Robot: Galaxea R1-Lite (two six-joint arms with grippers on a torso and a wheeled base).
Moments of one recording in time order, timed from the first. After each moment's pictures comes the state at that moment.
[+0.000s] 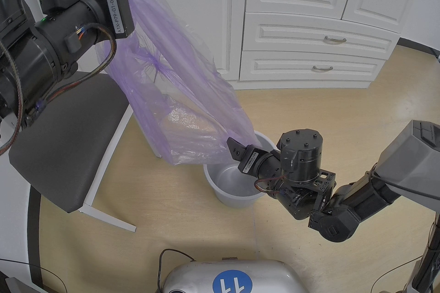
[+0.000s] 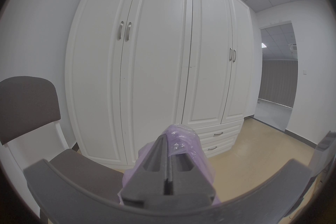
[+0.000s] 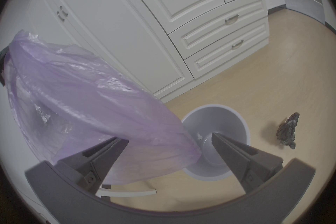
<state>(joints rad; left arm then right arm) -0.72 1.43 -1.08 -0.68 0.45 0.15 0.76 2.09 -0.89 -1.04 -0.42 0.63</state>
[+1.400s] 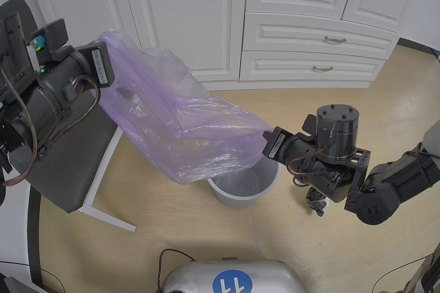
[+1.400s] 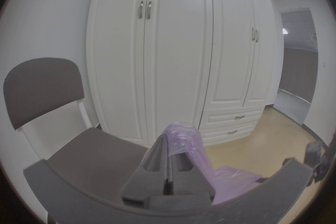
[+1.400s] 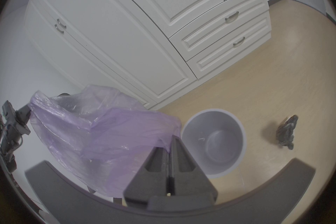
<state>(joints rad) -0.61 1.41 -0.89 -0.68 0.54 0.05 0.70 1.90 -0.85 -0.88 -0.30 0.65</state>
